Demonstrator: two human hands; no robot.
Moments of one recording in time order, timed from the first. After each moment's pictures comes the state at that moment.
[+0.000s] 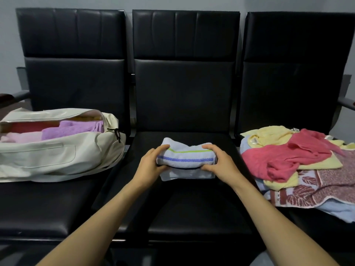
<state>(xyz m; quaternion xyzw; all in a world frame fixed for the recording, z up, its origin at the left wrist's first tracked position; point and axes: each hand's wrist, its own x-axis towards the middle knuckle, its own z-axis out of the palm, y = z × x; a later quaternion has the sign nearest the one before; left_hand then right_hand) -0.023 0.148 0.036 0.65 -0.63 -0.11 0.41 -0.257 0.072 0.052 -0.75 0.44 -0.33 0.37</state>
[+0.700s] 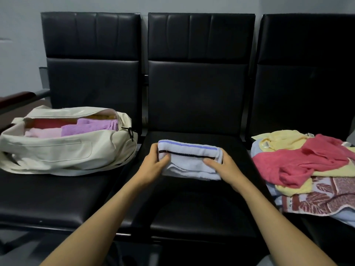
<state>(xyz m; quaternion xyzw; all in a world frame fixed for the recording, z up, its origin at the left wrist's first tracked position) -0.006 0.167 0.049 0.64 -0.53 -0.26 0.49 -0.237 0.085 0.054 -0.68 0.41 -0.36 0.48</state>
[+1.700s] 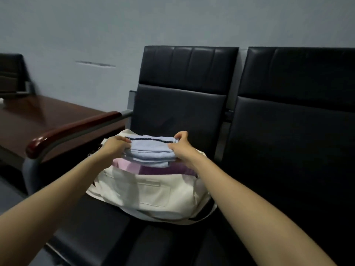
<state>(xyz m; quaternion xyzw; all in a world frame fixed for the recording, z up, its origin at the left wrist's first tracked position) 0.337 0.210 0.156 0.79 -0.24 -0.15 0.55 0.199 0.054 0.147 -0.75 0.33 -0.21 0.53</state>
